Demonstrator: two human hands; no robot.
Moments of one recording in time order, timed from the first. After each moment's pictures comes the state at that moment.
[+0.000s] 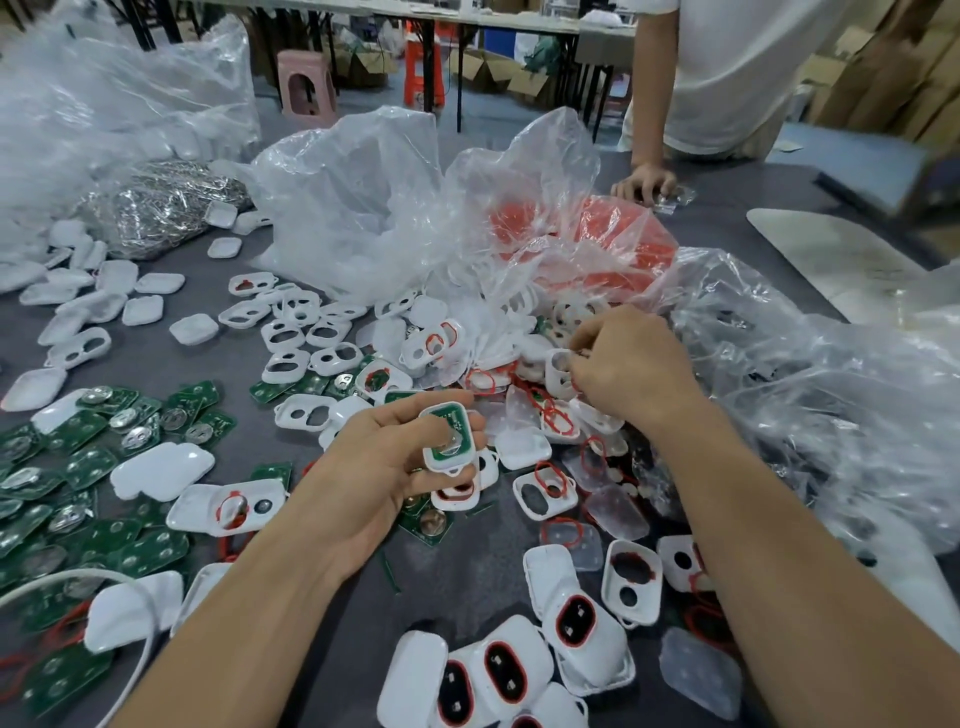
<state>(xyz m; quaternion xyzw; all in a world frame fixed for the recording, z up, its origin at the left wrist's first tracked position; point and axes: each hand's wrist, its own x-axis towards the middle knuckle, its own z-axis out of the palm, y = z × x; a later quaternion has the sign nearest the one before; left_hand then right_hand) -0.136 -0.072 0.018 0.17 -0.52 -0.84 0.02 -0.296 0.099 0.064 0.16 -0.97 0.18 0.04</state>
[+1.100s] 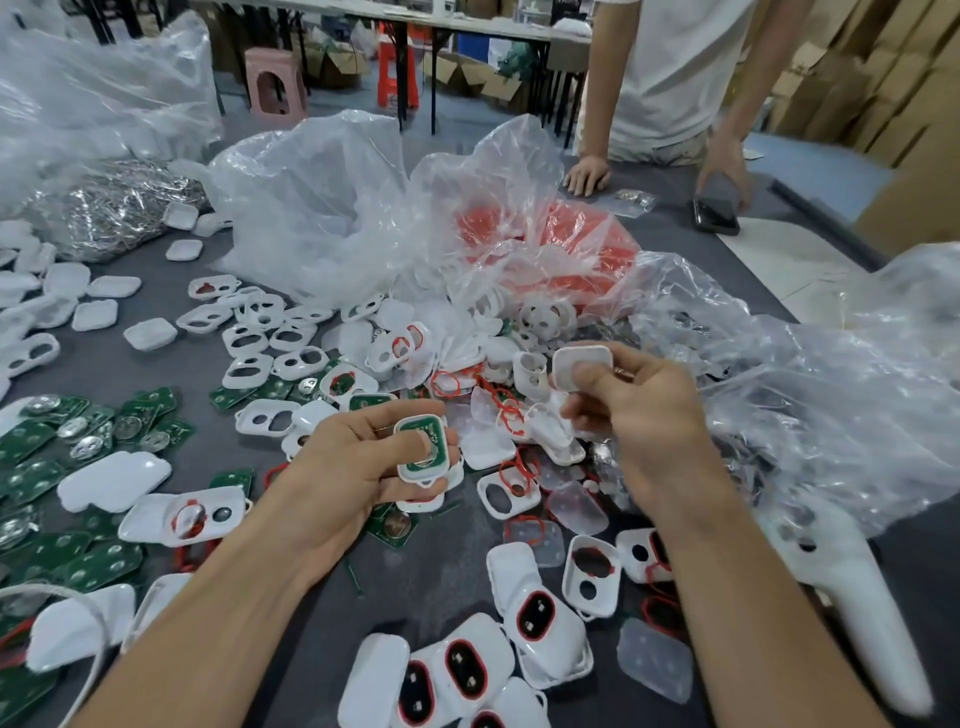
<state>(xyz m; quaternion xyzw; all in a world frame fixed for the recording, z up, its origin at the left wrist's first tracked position) -0.137 -0.064 0.019 0.18 -0.54 -0.82 0.02 -0.257 0.145 0.050 0.05 -0.70 0.70 -0.07</state>
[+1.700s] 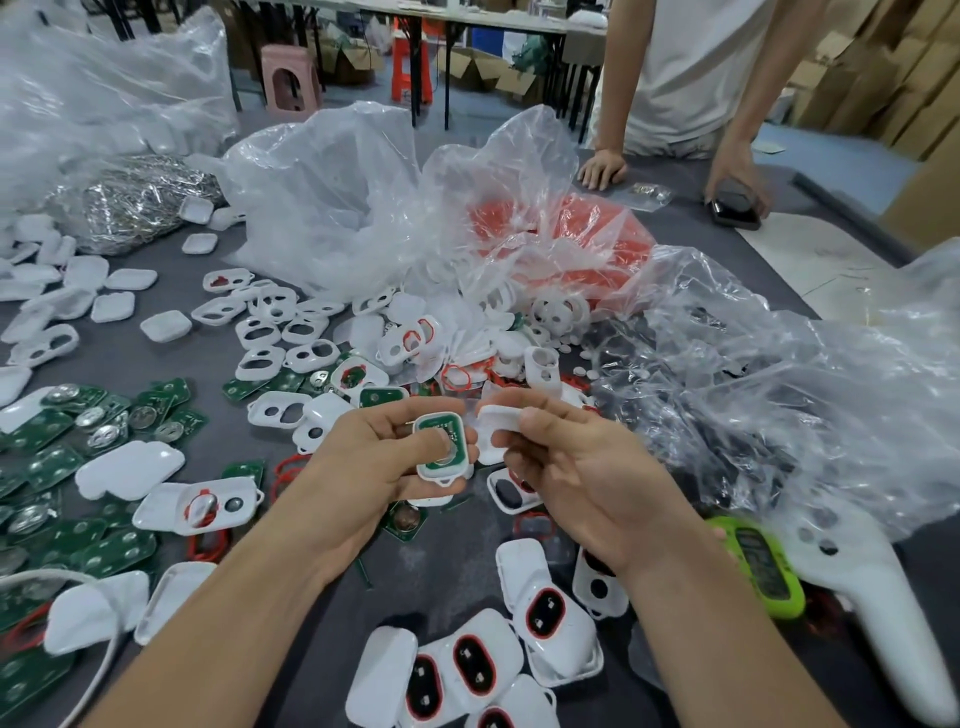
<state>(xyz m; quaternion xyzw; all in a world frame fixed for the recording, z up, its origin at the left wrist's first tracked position) -0.137 -0.058 0.016 0.17 -0.56 -0.81 0.03 -0.217 0.121 0.037 0.05 -0.49 0.79 -0.36</state>
